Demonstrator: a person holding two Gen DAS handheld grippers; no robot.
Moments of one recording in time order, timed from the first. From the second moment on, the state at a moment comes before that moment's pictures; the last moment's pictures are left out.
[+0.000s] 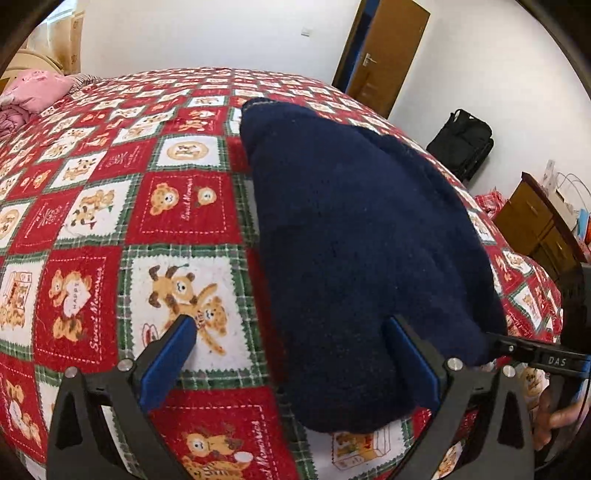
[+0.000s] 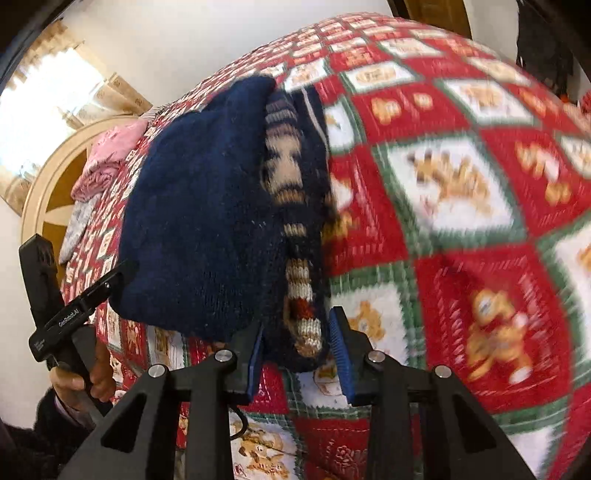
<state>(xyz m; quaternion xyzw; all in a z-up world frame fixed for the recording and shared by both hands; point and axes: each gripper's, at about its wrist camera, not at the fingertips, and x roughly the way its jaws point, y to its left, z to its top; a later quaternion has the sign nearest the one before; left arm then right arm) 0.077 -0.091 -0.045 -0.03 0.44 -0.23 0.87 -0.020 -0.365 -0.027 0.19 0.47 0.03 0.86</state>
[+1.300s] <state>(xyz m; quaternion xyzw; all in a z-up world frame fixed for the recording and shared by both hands) 0.184 -0.092 0.014 0.03 0.41 -0.20 0.89 0.150 -0.359 0.030 0.08 0.33 -0.07 0.94</state>
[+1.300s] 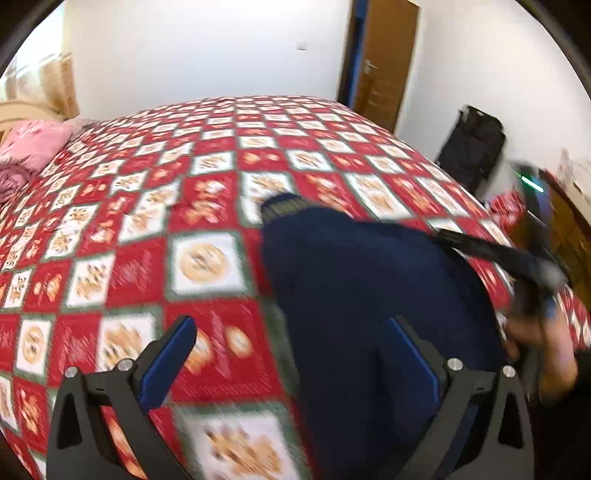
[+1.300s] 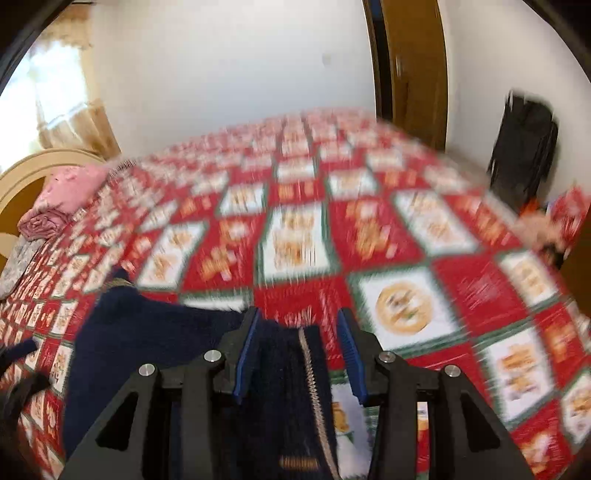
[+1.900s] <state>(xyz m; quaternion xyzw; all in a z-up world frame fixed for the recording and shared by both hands) 0.301 -0.160 -0.037 -0.02 0.50 -0.23 0.84 0.110 -0.312 -0.028 0.02 0.35 0.00 0.94</state>
